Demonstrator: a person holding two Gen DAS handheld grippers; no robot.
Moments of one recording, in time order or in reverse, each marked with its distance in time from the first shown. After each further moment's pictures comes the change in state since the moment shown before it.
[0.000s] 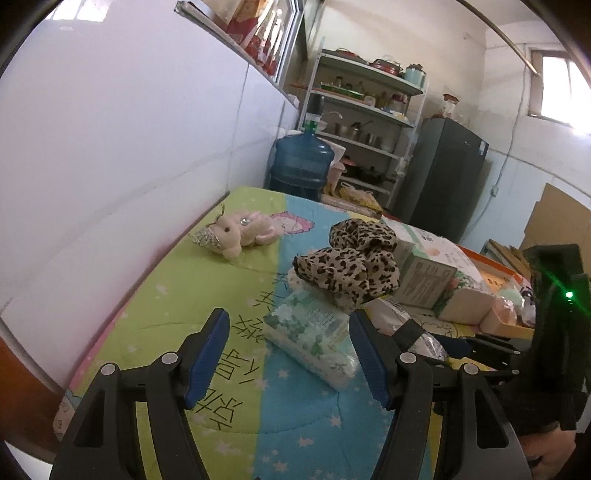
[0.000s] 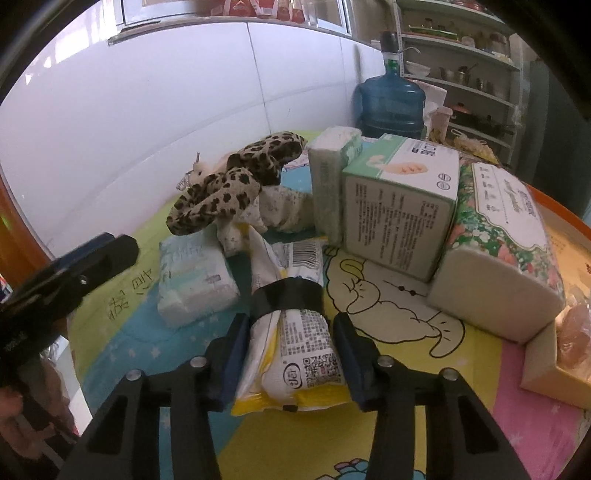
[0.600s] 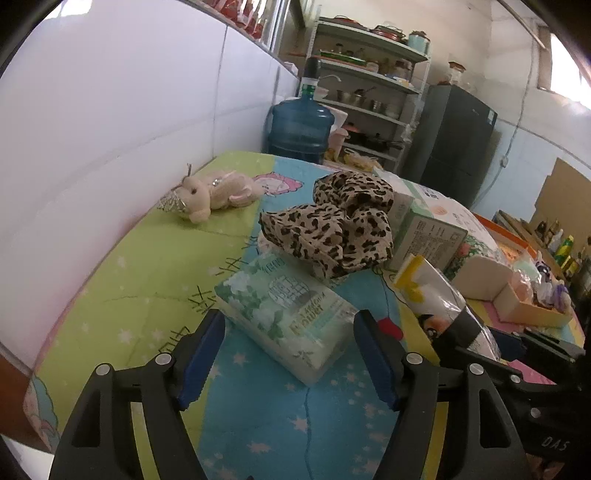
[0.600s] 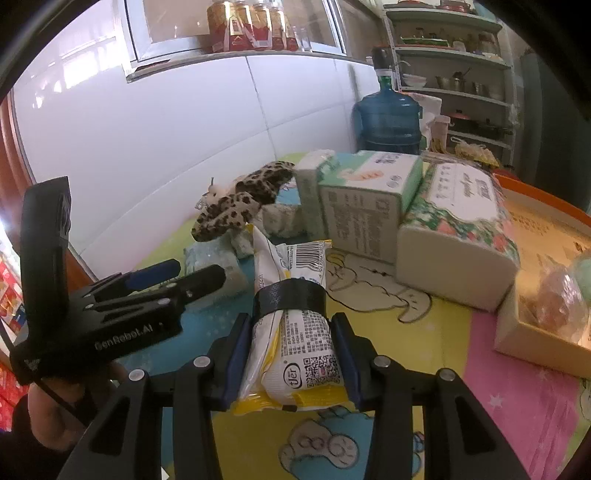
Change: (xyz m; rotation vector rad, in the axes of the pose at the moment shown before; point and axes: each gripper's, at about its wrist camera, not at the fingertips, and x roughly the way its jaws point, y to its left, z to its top) left arm 0.038 -0.033 -0.012 0.021 0.123 0.045; right arm -0.050 -0.019 -0.029 0.041 -0.090 0.071
